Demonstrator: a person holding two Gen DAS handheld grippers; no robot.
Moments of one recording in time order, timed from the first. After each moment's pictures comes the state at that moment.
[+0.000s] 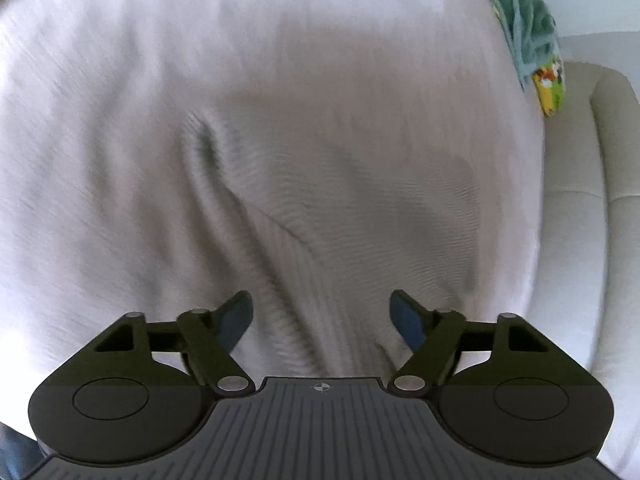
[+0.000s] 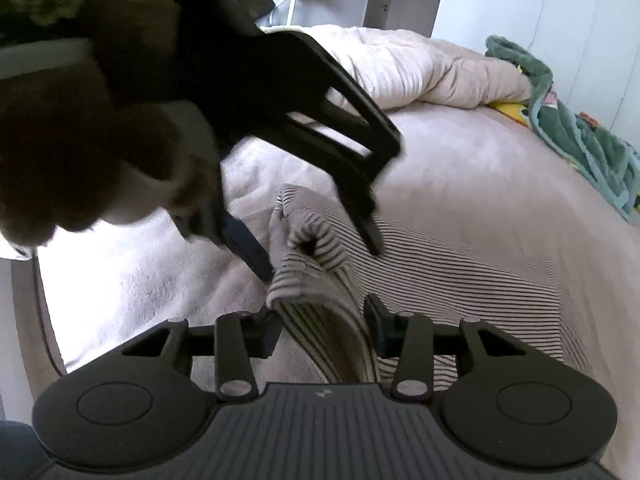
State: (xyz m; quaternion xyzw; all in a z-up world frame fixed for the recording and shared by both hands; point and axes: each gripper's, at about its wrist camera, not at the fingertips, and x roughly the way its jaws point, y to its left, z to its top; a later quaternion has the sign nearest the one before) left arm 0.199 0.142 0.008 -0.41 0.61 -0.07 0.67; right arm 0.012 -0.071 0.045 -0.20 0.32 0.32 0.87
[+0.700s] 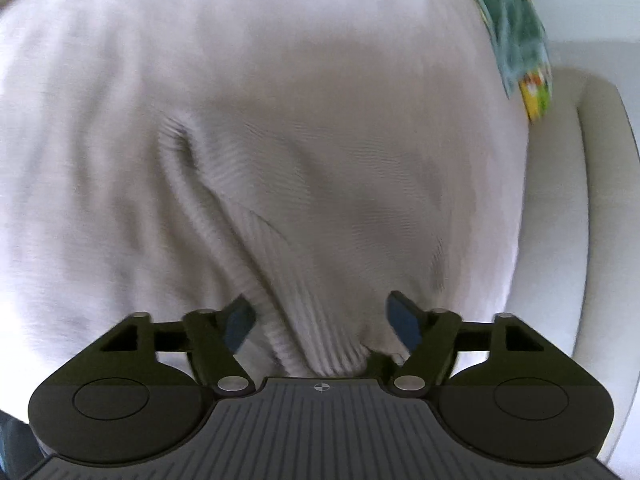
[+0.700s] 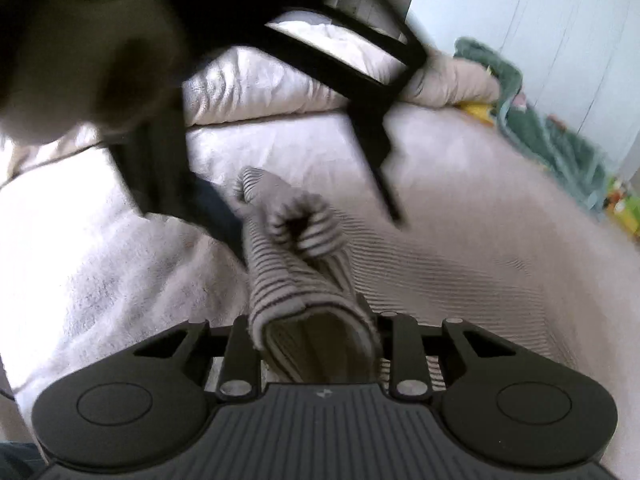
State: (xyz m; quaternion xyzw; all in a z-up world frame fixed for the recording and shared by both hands) left arm 0.206 0.147 0.038 -0.43 0.58 -0.03 0.69; right arm 0.038 -0.061 0.020 -0.21 0.31 0.27 0.89
